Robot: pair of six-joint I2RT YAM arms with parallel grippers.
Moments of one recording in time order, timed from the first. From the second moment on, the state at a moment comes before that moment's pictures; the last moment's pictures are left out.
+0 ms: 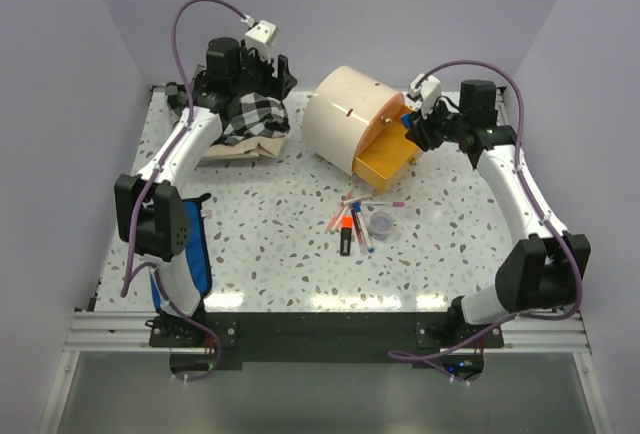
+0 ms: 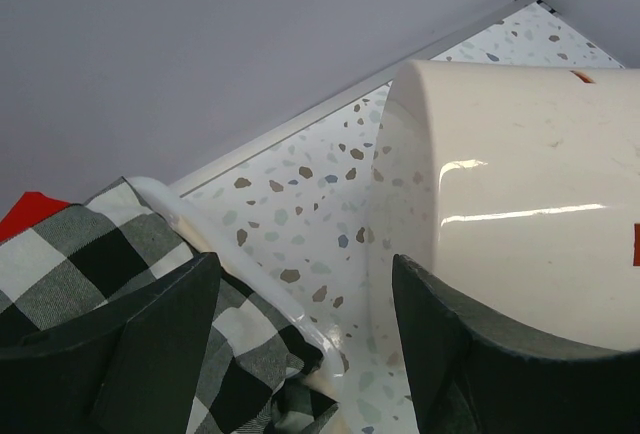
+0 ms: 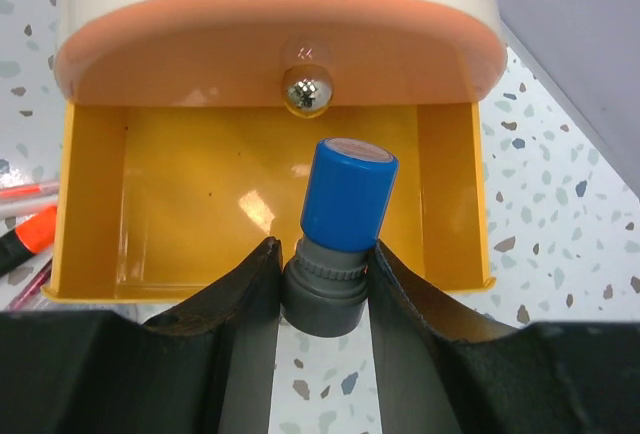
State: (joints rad) left arm -0.24 1.86 1.72 -0.12 0.37 0.03; right arm 0.09 1.46 1.34 -0.49 -0.50 -0.57
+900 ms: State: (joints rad) left arm -0.24 1.84 1.70 -0.12 0.37 0.03; right arm 0.14 1.49 1.37 -0.65 -0.52 -0.59
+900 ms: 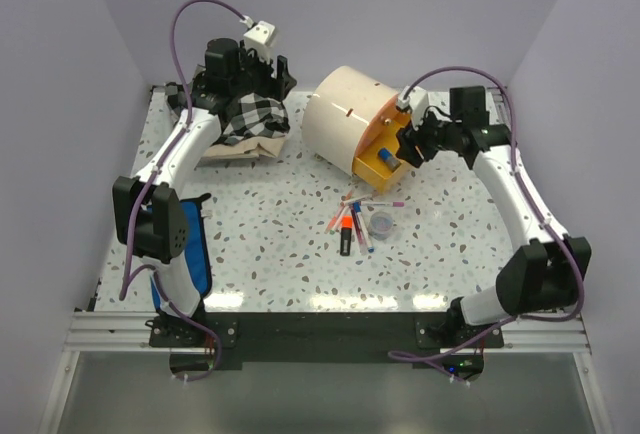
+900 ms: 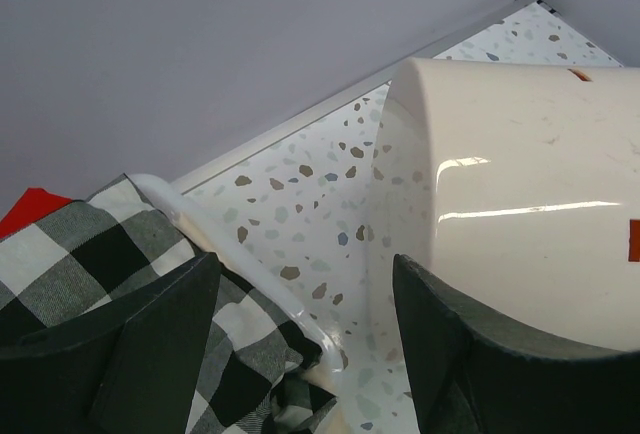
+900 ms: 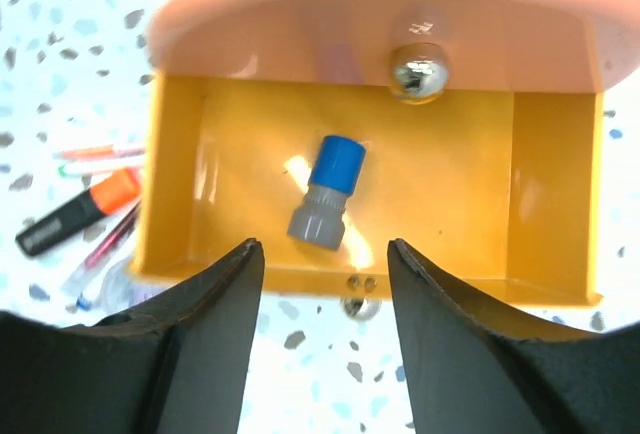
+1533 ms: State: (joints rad) left arm -0.24 1.77 1.61 -0.14 0.35 0.01; right arm 0.34 1.40 1.11 -1.01 -0.40 -0.72
